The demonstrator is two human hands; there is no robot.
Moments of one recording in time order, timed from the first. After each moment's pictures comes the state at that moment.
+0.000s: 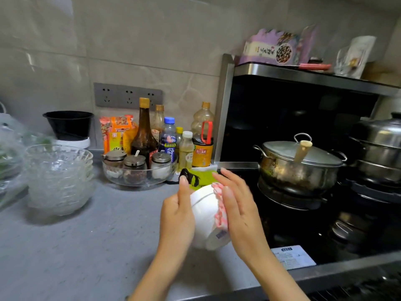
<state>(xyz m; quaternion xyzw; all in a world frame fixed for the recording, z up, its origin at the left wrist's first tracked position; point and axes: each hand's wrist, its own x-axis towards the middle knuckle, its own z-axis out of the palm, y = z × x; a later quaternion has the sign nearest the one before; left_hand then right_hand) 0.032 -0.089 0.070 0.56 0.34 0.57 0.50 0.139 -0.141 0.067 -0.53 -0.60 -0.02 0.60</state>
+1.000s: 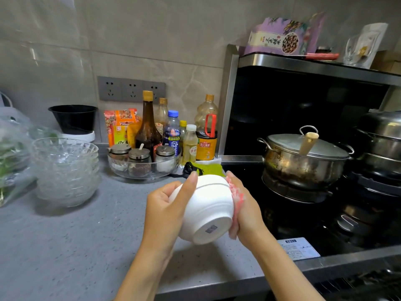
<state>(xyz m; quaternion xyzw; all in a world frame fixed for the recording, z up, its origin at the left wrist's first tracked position) -0.001 -0.096 0.073 0.57 0.27 0.56 0.54 0.122 -0.138 0.089 -0.48 -0.34 0.41 0.70</state>
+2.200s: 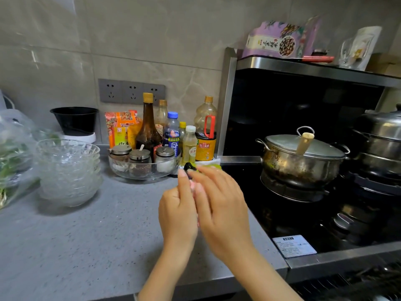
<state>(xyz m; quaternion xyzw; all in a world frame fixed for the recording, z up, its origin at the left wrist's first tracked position) 0.022 -0.105 0.073 0.55 0.36 0.62 0.43 0.097 -0.141 0.072 -0.57 -0.64 -0.20 0.48</state>
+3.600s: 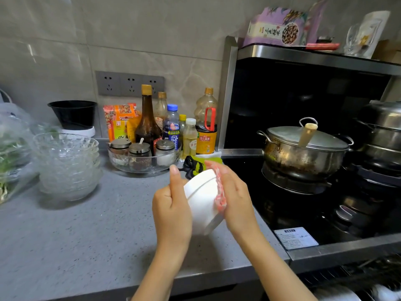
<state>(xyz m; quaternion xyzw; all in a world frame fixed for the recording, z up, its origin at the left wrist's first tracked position) 0.014 -0.107 0.064 0.56 0.34 0.61 0.44 0.110 -0.140 0.075 -0.51 -0.53 0.18 0.65</state>
